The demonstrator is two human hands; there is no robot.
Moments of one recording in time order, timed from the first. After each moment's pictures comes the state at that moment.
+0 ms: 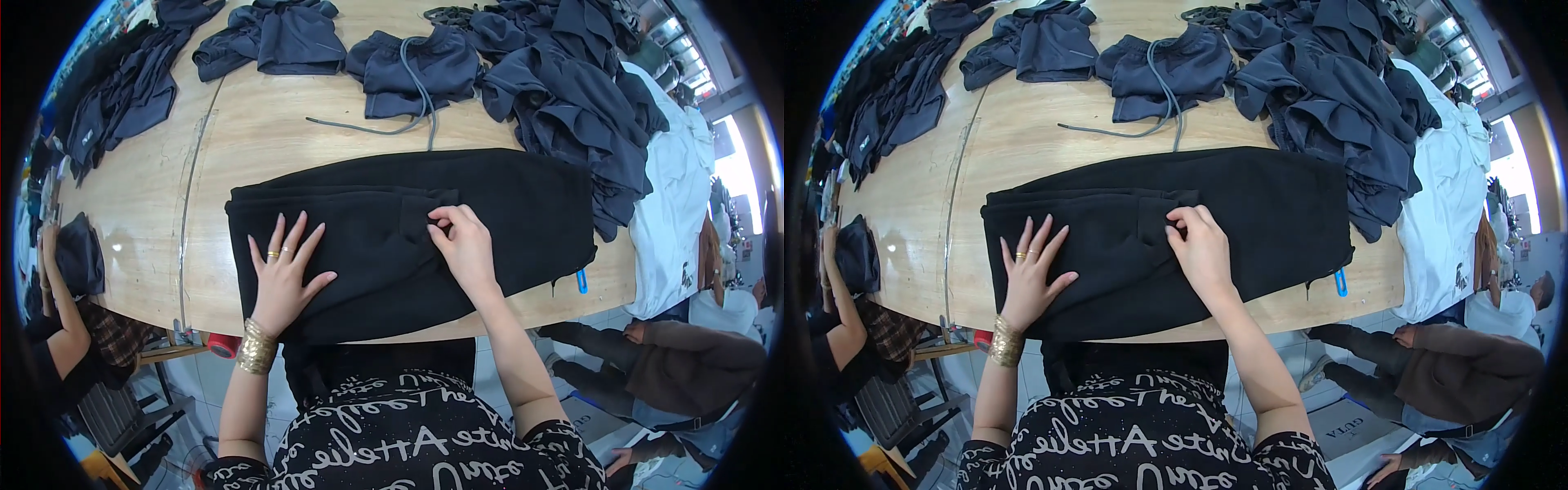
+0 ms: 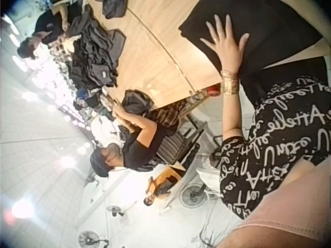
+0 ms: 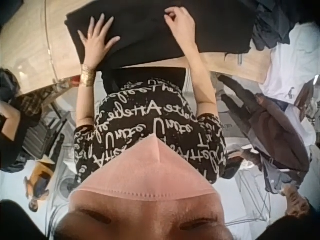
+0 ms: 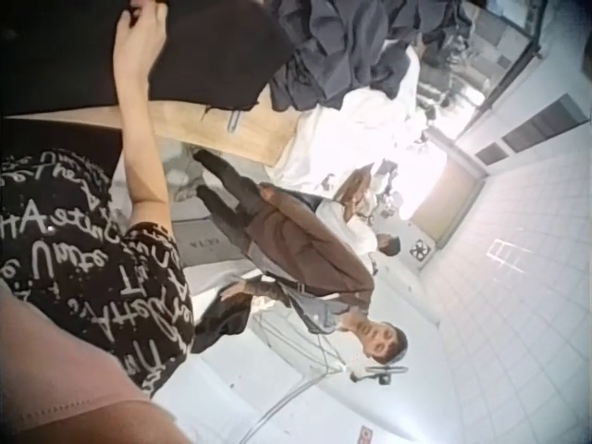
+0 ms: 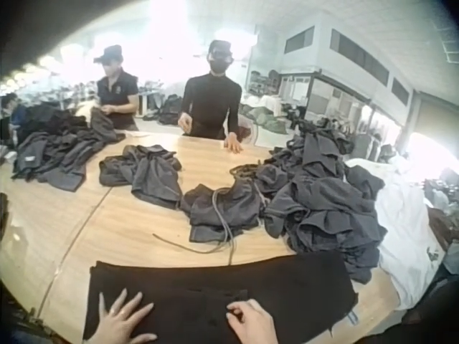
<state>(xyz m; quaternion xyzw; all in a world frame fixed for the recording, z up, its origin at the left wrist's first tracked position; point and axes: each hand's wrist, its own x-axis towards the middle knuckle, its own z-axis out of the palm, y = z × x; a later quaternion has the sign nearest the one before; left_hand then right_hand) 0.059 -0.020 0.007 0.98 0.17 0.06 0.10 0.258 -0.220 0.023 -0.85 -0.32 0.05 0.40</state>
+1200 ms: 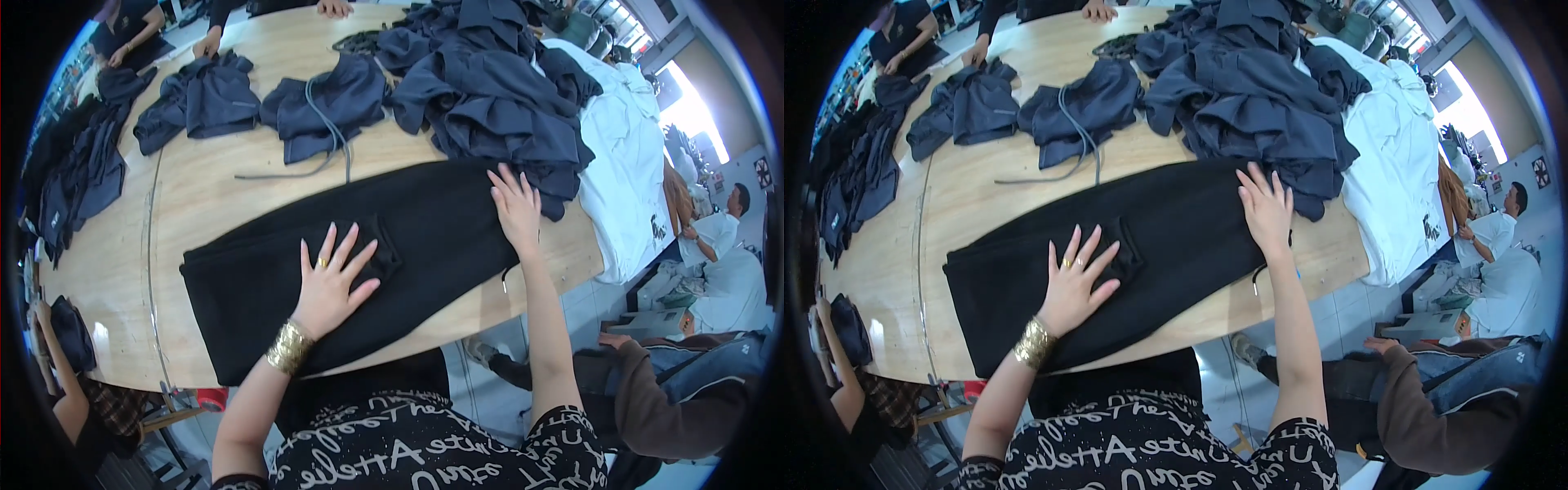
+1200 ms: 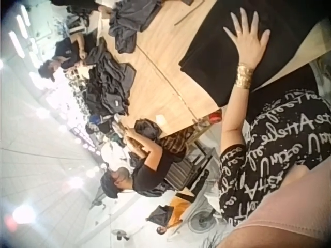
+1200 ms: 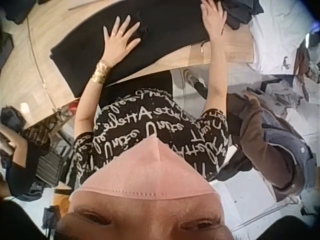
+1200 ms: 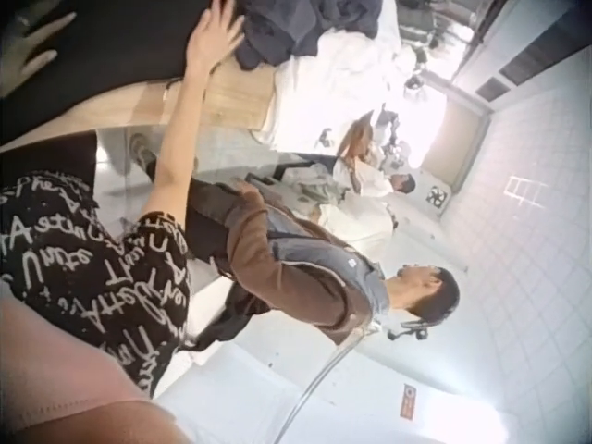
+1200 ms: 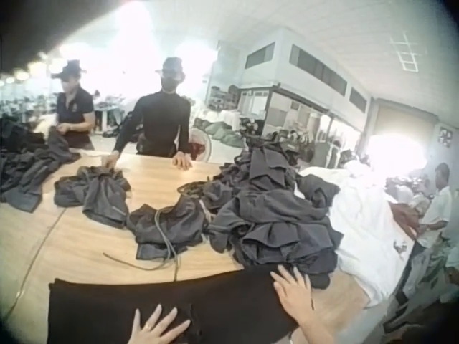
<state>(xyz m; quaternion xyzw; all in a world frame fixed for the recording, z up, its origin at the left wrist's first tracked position) 0.177 -0.100 -0.002 0.98 -0.02 0.10 0.17 0.403 -0.381 0.021 -0.95 -0.25 -0.20 0.03</state>
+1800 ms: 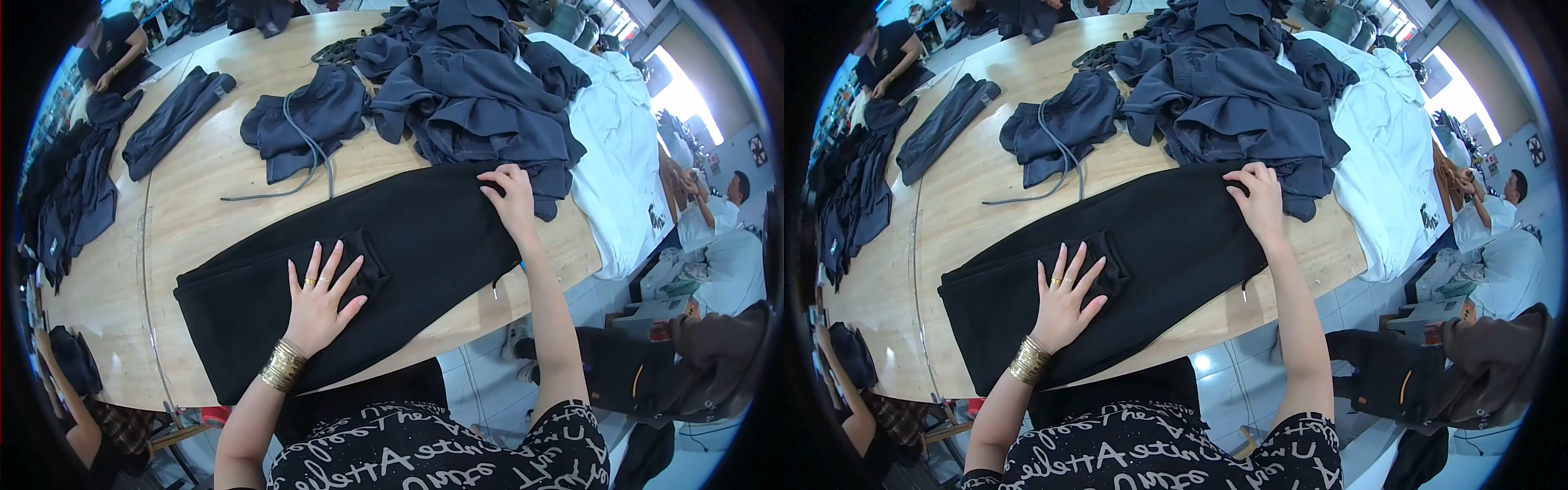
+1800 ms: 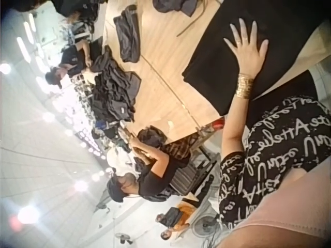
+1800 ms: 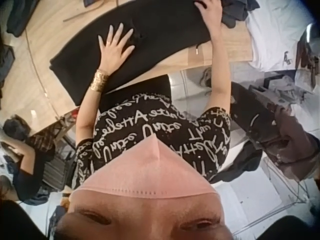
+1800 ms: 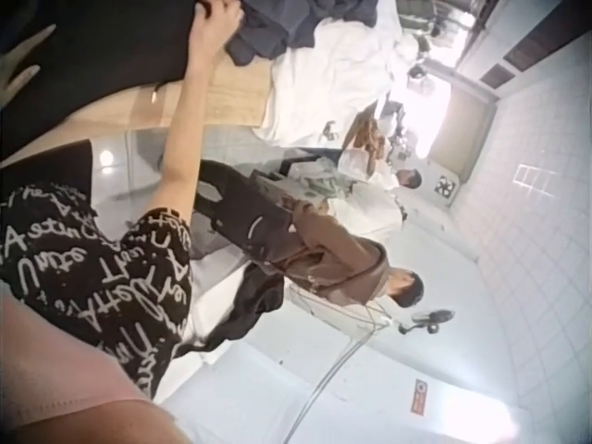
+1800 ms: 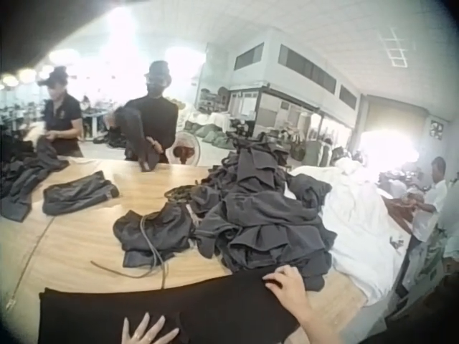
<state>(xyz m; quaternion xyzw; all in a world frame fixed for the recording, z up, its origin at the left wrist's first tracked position) 0.173 -0.103 0.000 0.98 -0.02 0.08 0.16 0.432 -0.376 0.036 -0.89 -0.32 -0.21 0.26</state>
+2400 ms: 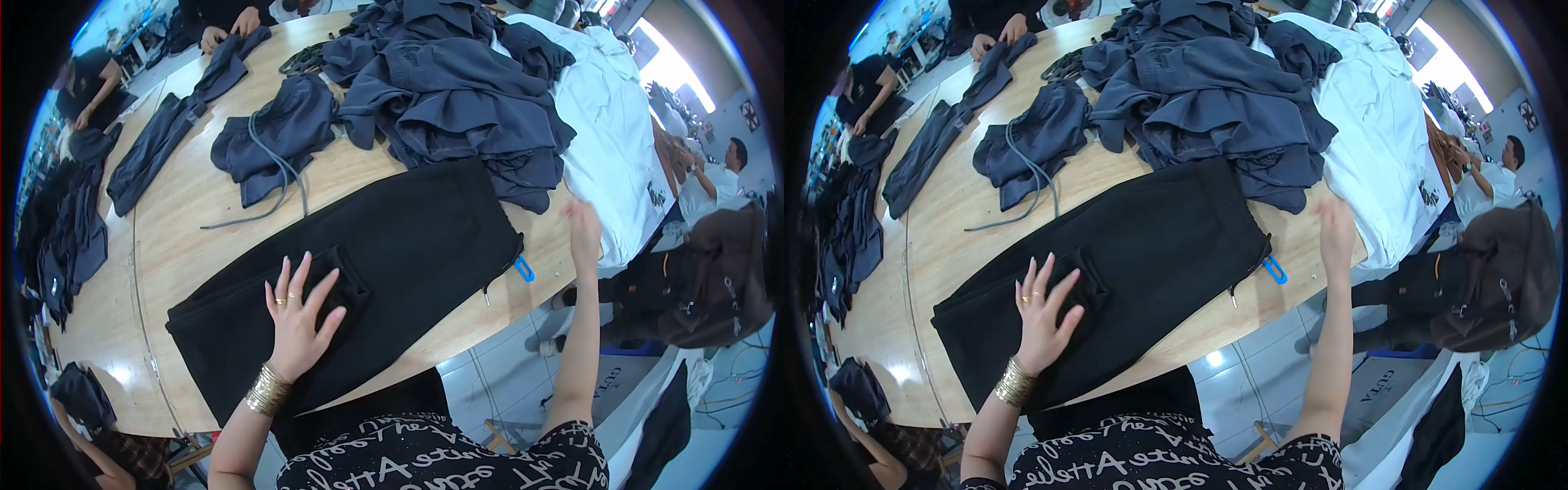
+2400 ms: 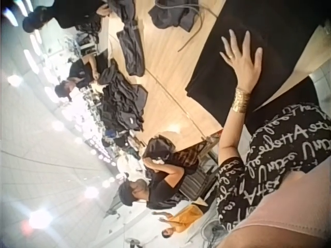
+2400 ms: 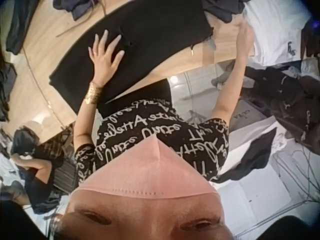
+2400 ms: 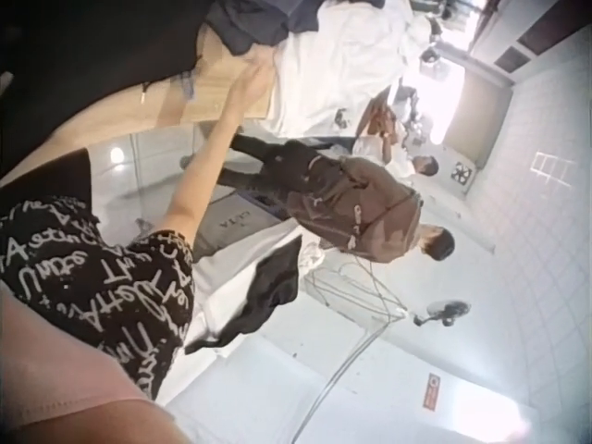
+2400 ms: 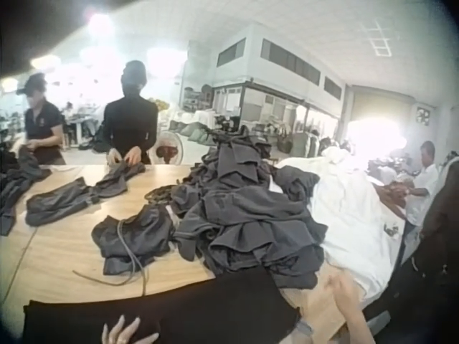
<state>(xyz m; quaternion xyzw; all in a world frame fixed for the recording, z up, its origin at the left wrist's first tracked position) 0.184 -0.109 0.026 0.97 0.02 0.09 0.21 0.415 -0.535 0.040 -0.93 -0.07 -0.17 0.31</state>
